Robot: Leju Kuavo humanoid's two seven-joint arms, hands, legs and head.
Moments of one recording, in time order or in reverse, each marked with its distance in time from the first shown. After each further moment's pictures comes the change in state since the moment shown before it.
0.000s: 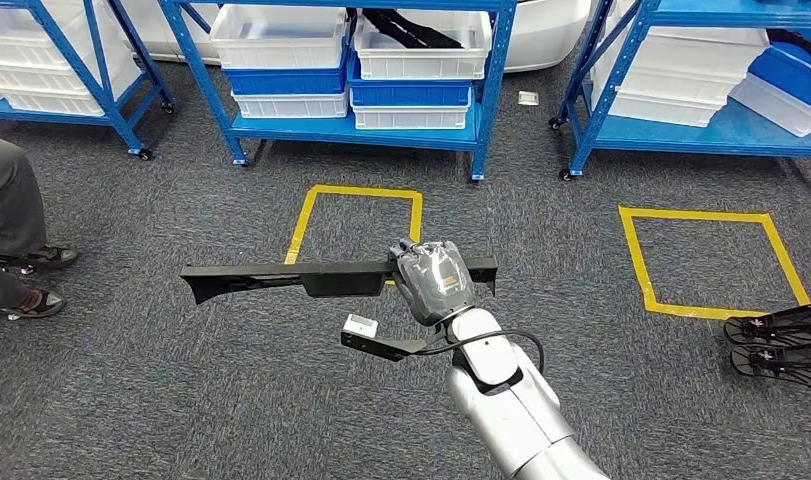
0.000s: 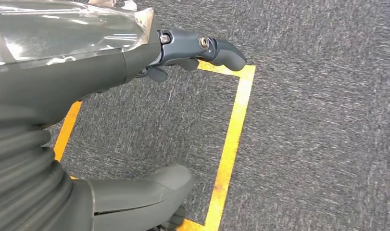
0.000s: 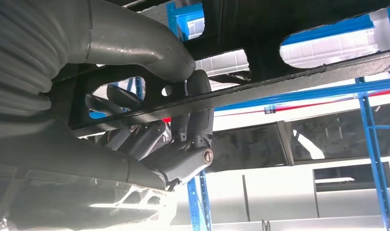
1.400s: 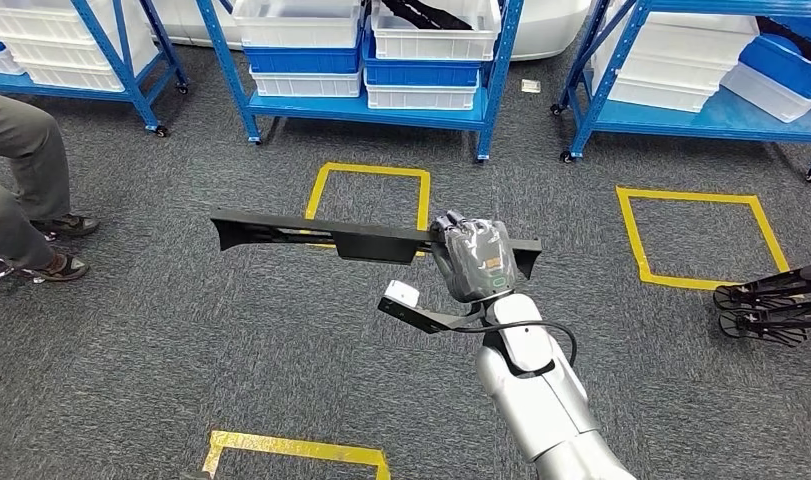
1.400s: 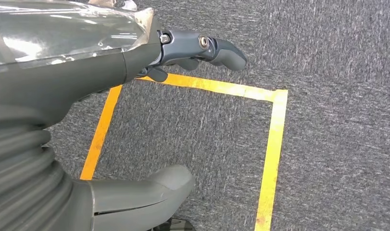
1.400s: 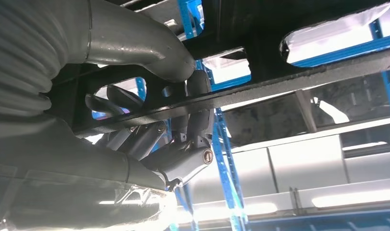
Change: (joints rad) left arm 0.013 -0.006 0.005 0.000 -0.038 0.037 -0.039; right arm -0.007 -0.034 -0.128 -0.044 -0.063 -0.079 -0.040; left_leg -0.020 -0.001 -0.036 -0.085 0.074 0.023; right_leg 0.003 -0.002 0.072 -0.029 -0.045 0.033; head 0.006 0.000
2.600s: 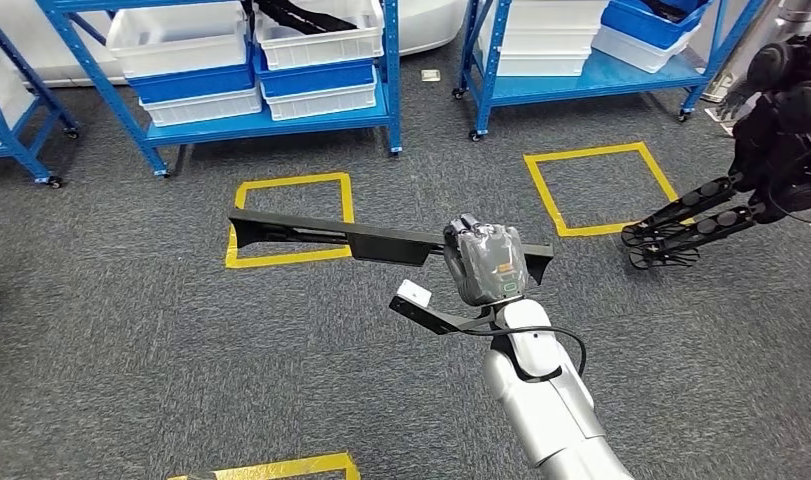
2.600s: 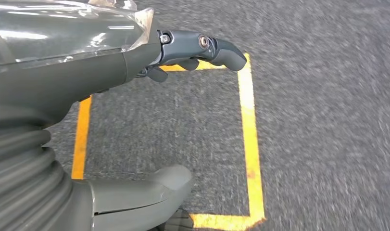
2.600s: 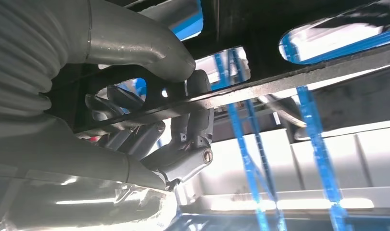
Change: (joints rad) left arm 0.000 -0.002 0.000 0.000 -0.013 -0.010 0.001; right arm 0.023 -0.010 -0.033 -0.004 -0.002 -0.017 0.008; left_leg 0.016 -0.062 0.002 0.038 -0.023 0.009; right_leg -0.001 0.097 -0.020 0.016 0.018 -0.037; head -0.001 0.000
